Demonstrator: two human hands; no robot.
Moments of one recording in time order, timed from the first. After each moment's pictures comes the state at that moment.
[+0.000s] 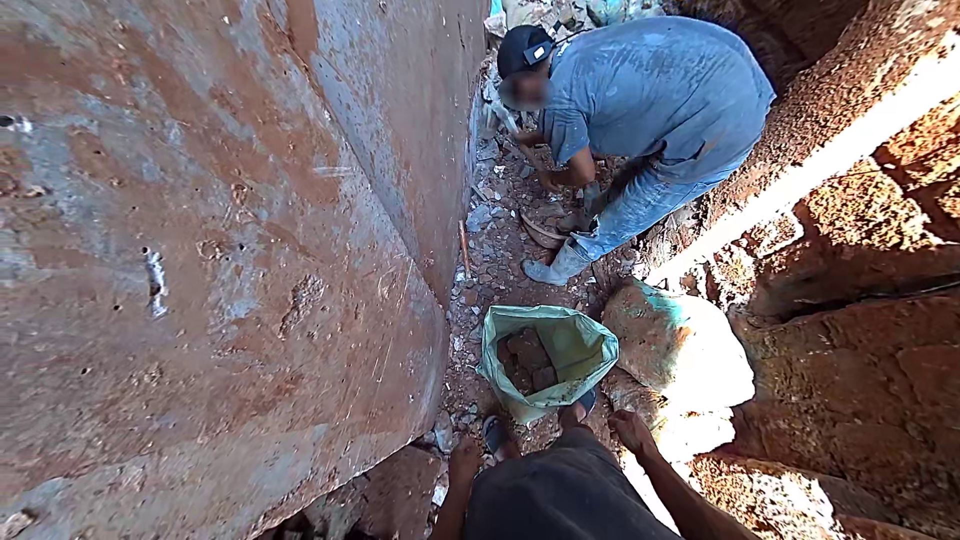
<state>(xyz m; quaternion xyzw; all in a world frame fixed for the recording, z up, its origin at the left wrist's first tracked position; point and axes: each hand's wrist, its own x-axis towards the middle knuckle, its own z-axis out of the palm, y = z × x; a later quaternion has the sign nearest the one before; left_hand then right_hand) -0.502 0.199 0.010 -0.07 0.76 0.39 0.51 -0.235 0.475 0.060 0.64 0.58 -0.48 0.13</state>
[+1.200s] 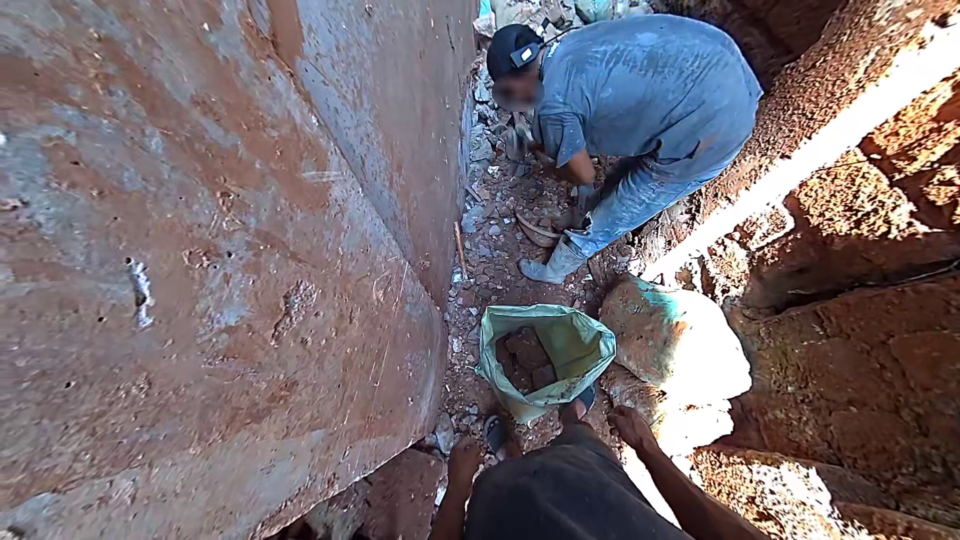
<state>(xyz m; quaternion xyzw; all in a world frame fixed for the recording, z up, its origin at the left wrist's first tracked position) -0.509 0.203 0.016 -0.06 0.76 0.38 0.52 -0.234 0.475 0.059 0.64 0.58 -0.49 0.12</state>
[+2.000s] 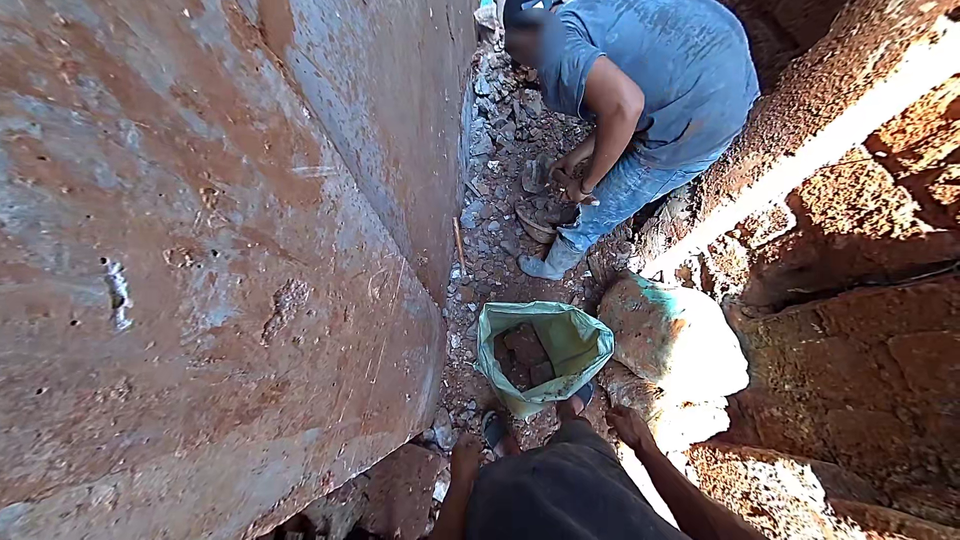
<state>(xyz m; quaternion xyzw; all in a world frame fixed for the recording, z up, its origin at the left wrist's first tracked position) -0.499 0.210 0.017 -0.06 0.76 0.39 0.52 -0.230 0.475 0.063 0.64 0.57 -0.50 0.14</state>
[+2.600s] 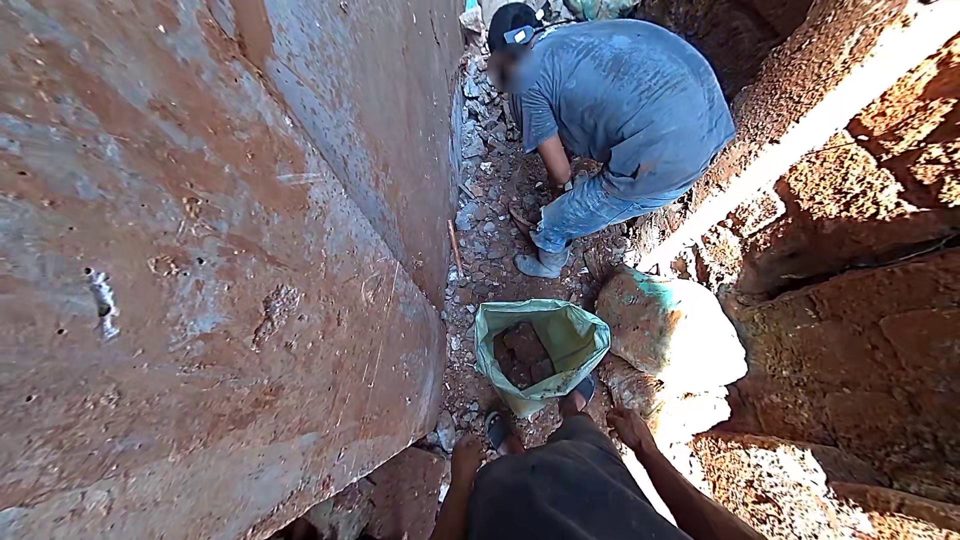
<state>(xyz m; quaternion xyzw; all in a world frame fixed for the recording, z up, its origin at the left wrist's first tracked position) -0.500 0.211 0.025 -0.06 0.76 0.38 0.52 -0.218 0.460 0.054 0.66 0.54 -0.51 0.12</state>
